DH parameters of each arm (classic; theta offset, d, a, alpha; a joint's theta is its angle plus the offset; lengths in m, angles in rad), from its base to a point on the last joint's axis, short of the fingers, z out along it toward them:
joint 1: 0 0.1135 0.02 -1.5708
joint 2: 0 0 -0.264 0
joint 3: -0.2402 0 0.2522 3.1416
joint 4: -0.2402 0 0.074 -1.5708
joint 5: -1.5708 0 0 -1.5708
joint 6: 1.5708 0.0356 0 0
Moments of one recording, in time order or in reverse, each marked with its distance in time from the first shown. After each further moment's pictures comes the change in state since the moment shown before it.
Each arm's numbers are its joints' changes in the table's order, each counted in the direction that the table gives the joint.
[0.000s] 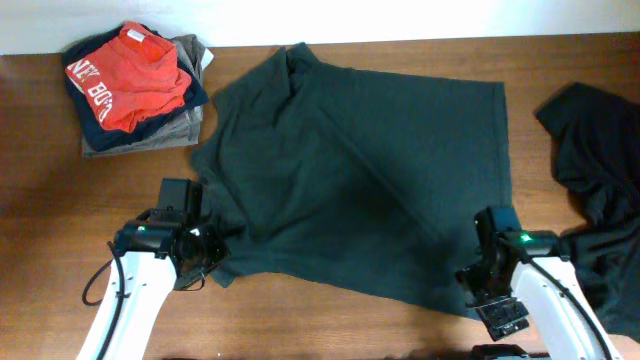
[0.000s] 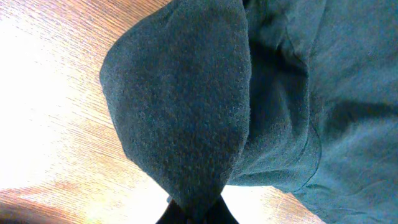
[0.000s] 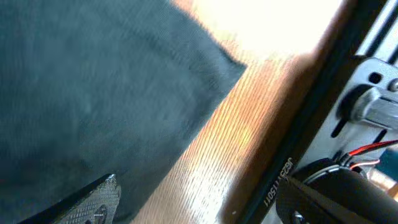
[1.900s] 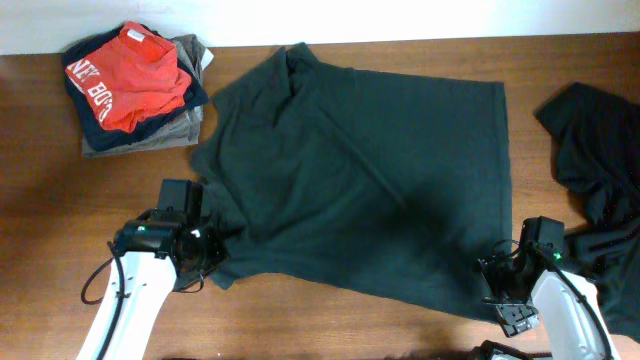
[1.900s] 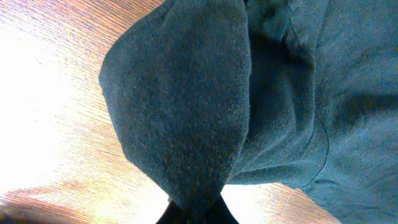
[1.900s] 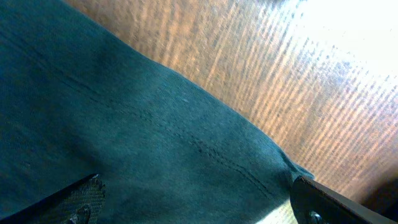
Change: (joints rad) left arm 0.000 0.000 0.000 -0.015 0.004 0.039; right arm -0.348 0.013 0.154 0.368 0.099 -0.368
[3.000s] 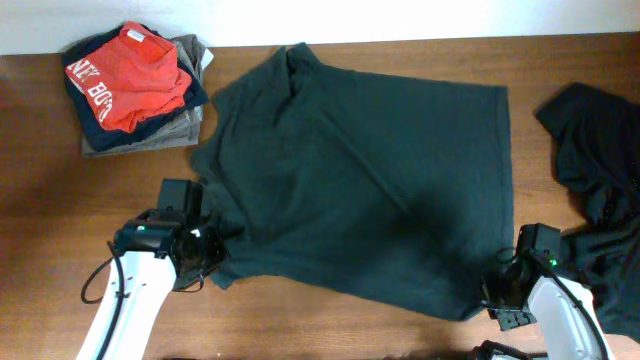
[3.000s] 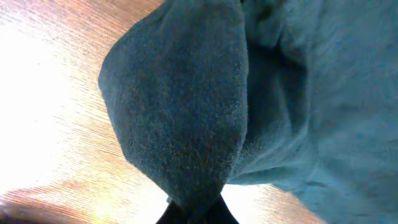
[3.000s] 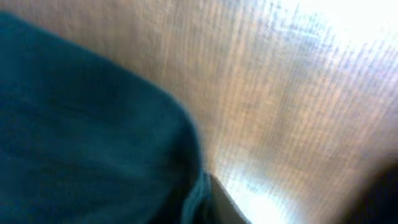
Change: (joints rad) left arm 0.000 0.000 -0.010 -0.006 -0.007 0.003; right arm -0.002 -0.016 0.051 0.001 -0.033 0.135
